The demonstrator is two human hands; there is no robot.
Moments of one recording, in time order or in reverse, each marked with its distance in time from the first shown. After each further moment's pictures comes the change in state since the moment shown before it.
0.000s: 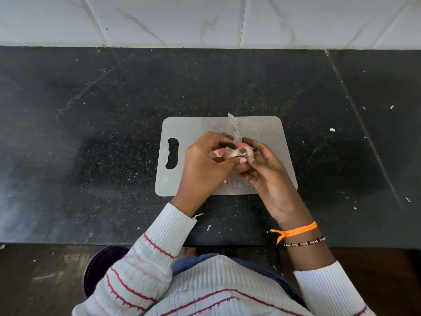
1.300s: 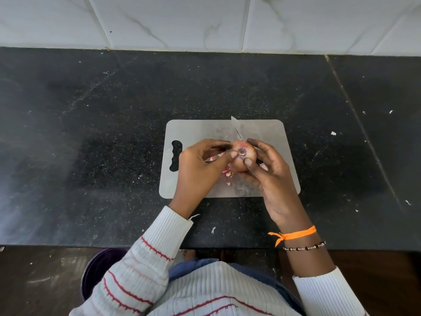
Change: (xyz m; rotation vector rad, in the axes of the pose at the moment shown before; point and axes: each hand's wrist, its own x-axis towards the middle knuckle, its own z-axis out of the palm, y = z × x) left_hand 0.000 -0.007 -0.013 -0.095 0.051 -0.095; right_hand 0.000 0.006 0.008 -0.196 0.146 -0.098
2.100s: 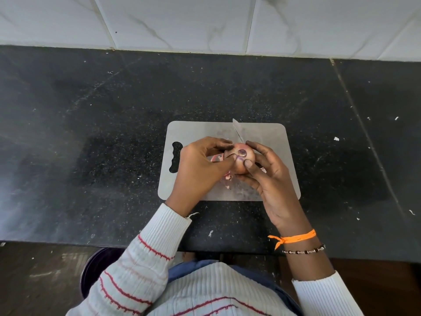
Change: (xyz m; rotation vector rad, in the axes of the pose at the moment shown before) left_hand 0.008 0.007 0.002 0.112 -0.011 0.041; right_hand 0.005 -0.002 -0.003 0.054 -0.066 0.035
